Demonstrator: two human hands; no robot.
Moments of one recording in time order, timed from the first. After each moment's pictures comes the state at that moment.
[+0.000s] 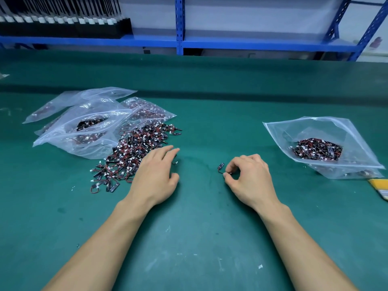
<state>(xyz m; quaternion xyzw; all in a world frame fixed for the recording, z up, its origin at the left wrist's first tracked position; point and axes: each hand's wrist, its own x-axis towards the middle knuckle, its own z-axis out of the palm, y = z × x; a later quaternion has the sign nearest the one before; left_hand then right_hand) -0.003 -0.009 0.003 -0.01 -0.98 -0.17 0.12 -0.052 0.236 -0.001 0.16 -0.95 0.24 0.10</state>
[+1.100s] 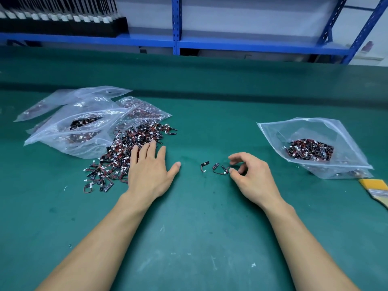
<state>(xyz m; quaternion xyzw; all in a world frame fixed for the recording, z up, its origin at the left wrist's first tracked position) -0.019 -0.004 -0.011 0.10 -0.99 -0.01 0.09 -0.062 0.259 -0.006 0.15 -0.91 0.38 0.07</state>
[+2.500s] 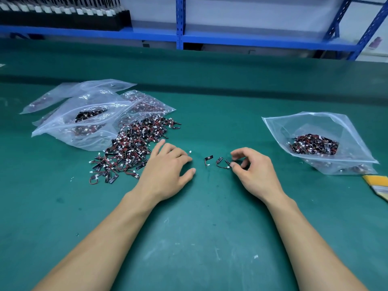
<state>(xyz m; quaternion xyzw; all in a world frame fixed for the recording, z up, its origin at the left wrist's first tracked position) -0.004 0.009 0.003 -0.11 -0.98 -0.09 0.14 -0.060 0.256 -0.005 0.14 -0.91 0.39 0.06</state>
